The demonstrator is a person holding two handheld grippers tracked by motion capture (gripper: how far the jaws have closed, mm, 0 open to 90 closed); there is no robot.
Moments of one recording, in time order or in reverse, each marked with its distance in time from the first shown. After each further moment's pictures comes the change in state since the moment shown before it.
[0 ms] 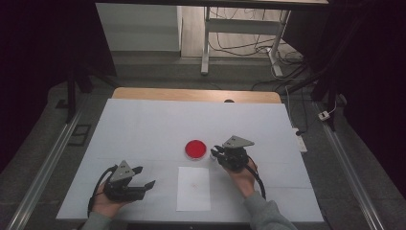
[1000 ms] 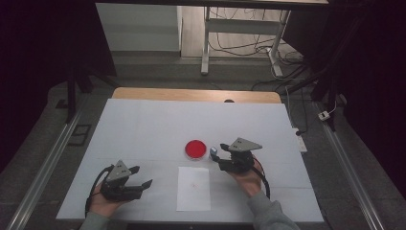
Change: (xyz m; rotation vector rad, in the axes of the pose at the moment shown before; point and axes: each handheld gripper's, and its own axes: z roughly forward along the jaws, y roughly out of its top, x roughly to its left) left arm 0.006 -0.005 -0.003 -0.004 0.012 -0.023; right arm -0.002 -0.004 -0.022 -0.075 0.052 -0.029
